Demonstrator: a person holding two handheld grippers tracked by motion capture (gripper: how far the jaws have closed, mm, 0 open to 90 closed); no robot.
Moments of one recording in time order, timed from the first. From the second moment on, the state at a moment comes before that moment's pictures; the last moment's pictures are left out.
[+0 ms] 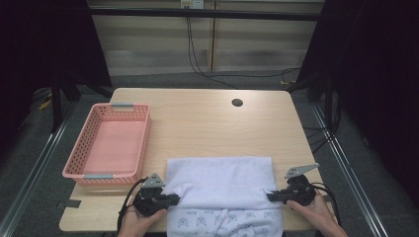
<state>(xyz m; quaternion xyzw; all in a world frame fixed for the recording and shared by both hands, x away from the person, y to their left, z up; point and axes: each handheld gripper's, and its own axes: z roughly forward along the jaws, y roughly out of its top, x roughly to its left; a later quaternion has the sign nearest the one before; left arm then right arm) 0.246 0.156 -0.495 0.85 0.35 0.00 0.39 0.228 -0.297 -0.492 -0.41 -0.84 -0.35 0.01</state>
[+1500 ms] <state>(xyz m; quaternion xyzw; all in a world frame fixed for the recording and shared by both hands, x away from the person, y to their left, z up) 0.435 0.120 -0.507 0.79 0.44 0.08 0.42 0.425 -0.318 -0.510 -0.52 -0.75 -0.40 -0.09</state>
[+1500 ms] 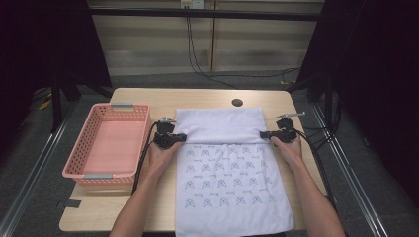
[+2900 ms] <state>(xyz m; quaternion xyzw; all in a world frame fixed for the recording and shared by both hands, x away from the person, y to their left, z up) 0.266 0.161 -0.467 0.81 0.33 0.01 0.48 0.240 -0.346 -0.463 -0.37 -0.82 -0.45 -0.02</state>
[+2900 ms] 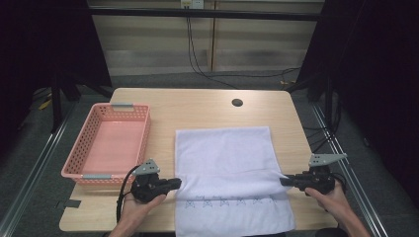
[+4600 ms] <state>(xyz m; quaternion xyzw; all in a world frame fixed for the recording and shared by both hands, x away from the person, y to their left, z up) 0.264 0.157 -0.476 0.83 0.29 -0.02 0.47 0.284 -0.308 -0.491 -0.36 -0.86 -0.36 -0.01</state>
